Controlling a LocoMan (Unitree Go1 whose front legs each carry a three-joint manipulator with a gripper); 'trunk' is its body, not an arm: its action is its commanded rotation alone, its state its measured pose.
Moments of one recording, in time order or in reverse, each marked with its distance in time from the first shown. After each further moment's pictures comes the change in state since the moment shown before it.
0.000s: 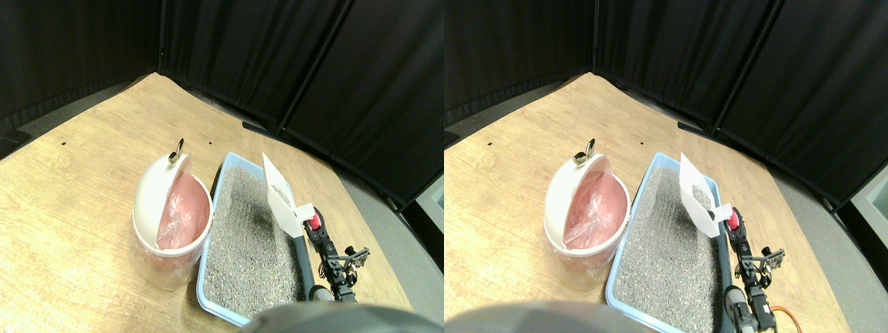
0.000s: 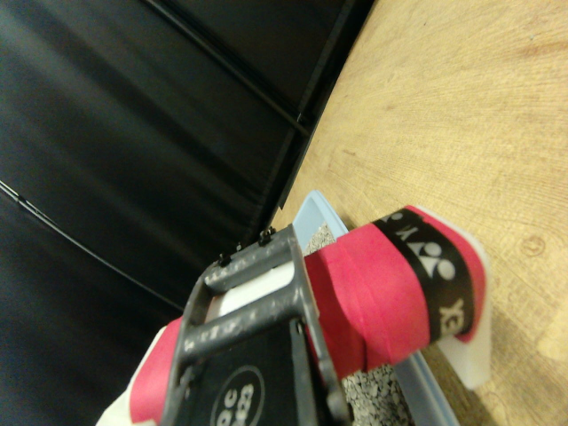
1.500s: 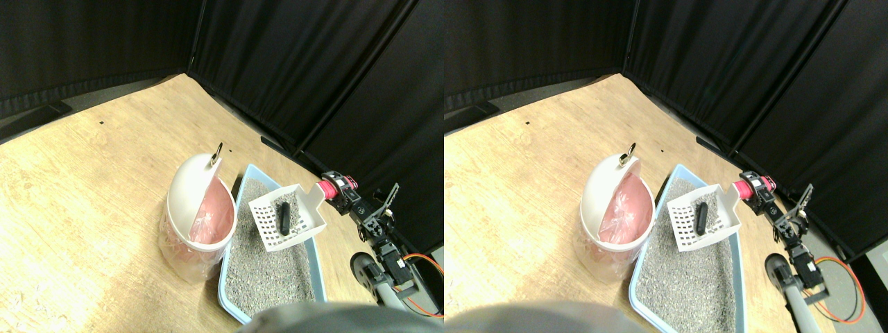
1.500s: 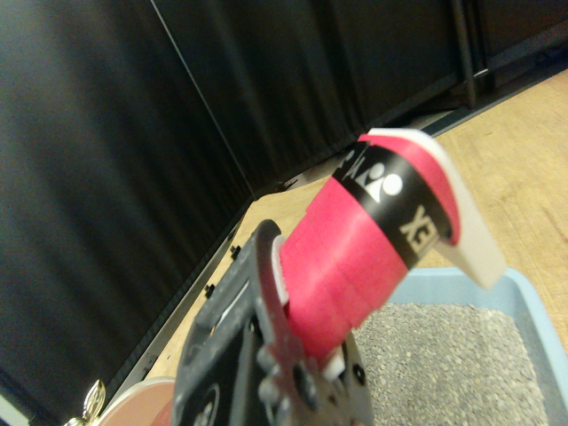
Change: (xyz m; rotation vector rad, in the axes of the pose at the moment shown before) right arm 0.039 0.119 0.022 -0.912 0.188 0.574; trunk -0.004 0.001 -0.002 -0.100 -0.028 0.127
